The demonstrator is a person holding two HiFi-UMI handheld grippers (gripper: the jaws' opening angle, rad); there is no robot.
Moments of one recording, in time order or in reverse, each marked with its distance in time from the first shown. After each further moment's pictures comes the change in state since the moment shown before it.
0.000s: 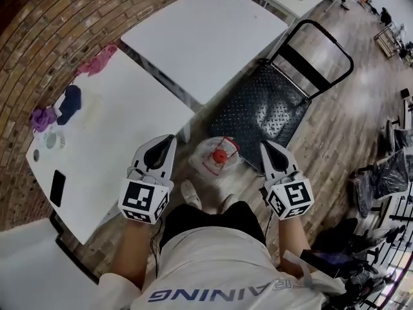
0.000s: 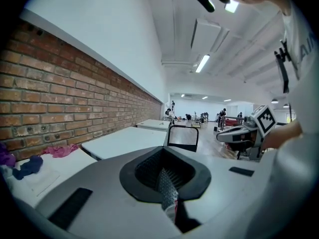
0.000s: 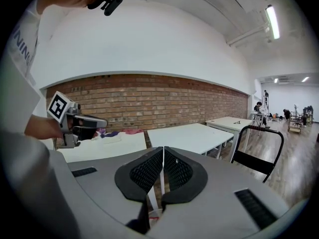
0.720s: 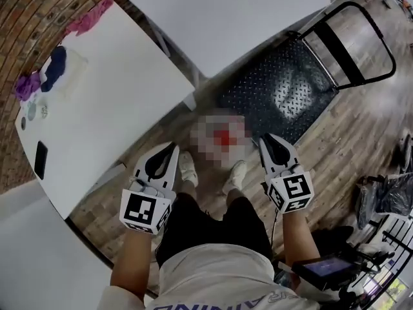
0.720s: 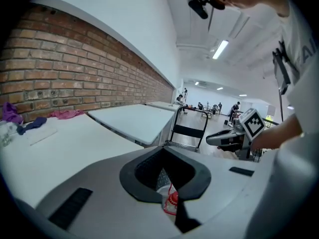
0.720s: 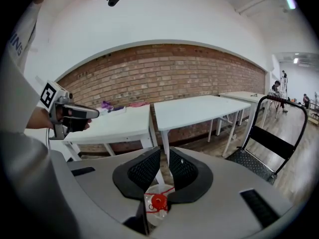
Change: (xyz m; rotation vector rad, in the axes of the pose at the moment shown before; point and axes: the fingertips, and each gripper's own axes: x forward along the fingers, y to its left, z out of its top) left arm 0.038 -0.029 -0.123 -0.133 0.181 0.114; right arm 0.070 -0.039 -0.145 0.015 0.248 0.181
